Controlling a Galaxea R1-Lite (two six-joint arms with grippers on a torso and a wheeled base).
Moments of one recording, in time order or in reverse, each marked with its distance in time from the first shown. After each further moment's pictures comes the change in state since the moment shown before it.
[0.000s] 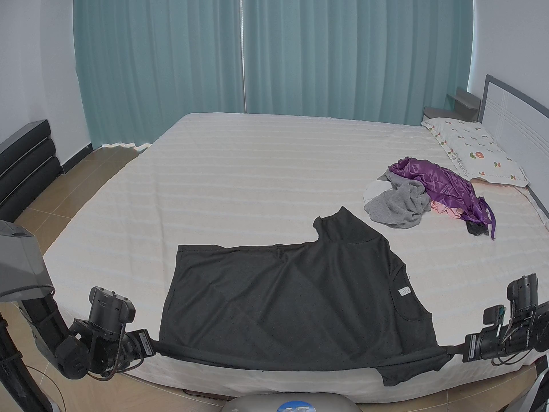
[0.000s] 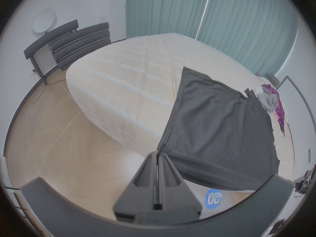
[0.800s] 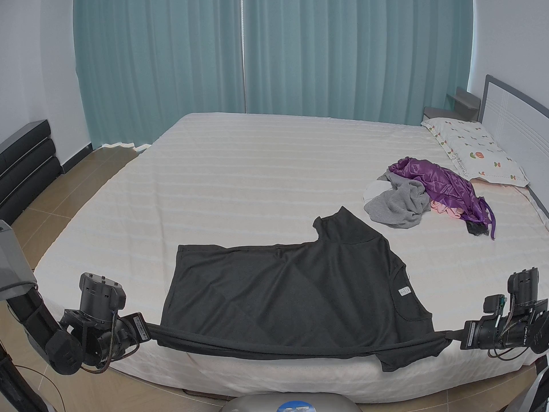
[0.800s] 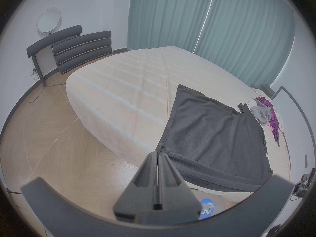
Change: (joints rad) left arm 0.011 -0.091 -0.038 0.004 0.023 -0.001; right arm 0.024 0.037 0.007 -0.191 -0.004 0.102
